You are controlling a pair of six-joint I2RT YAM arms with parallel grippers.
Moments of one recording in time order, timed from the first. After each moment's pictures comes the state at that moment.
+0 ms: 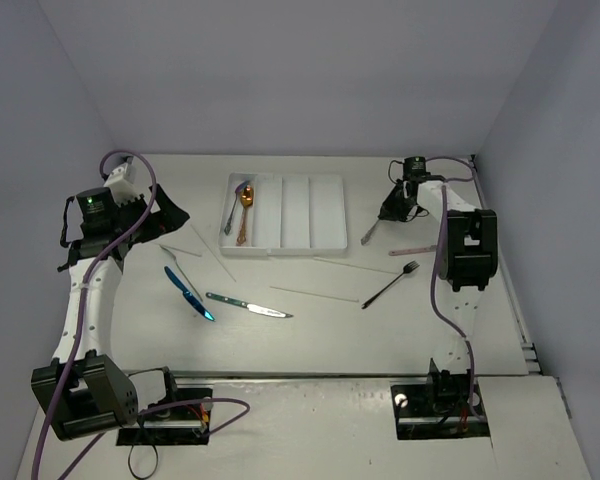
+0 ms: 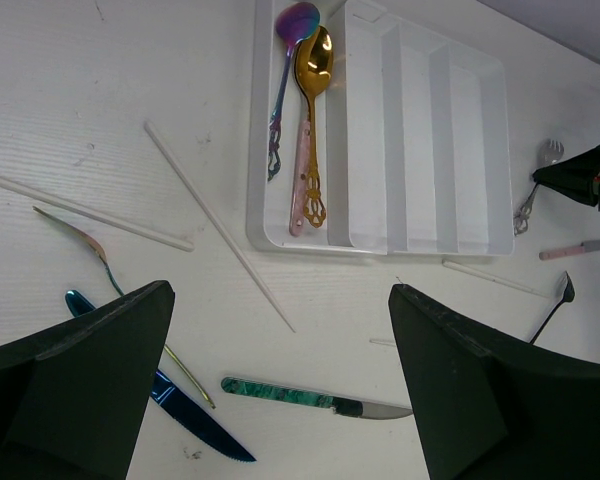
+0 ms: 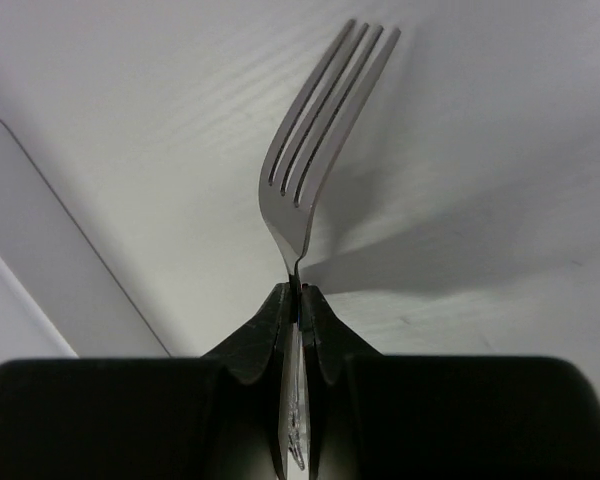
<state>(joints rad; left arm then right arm) 0.22 1.19 1.05 -0.44 0.49 -0.30 0.04 2.21 1.65 -0.48 -0.13 0.69</state>
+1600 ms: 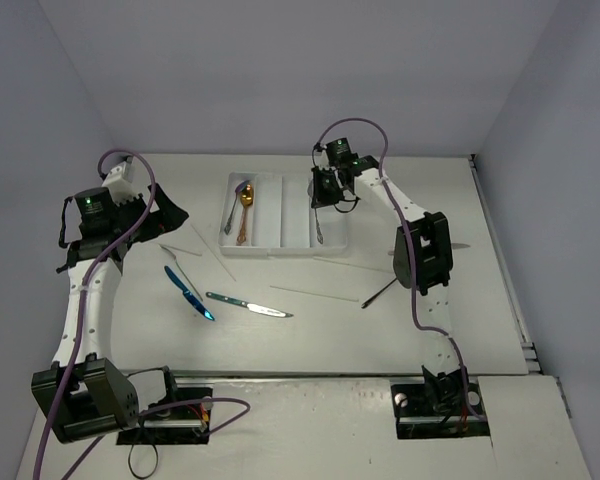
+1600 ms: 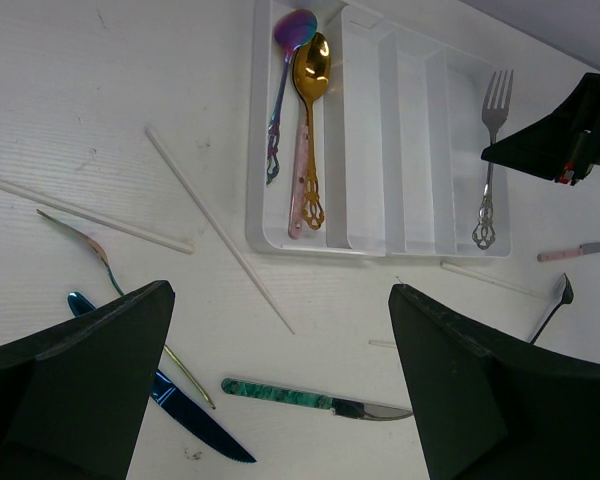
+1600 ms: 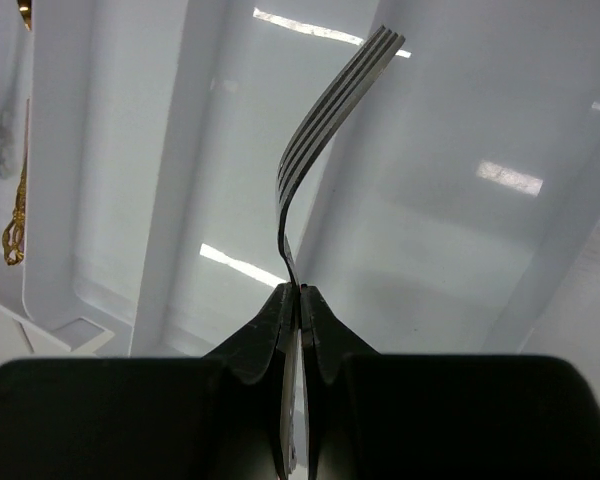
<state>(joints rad) 0.22 1.17 1.05 -0.43 0.49 -0.30 0.41 2.31 2.05 -0.67 -0.22 0.26</state>
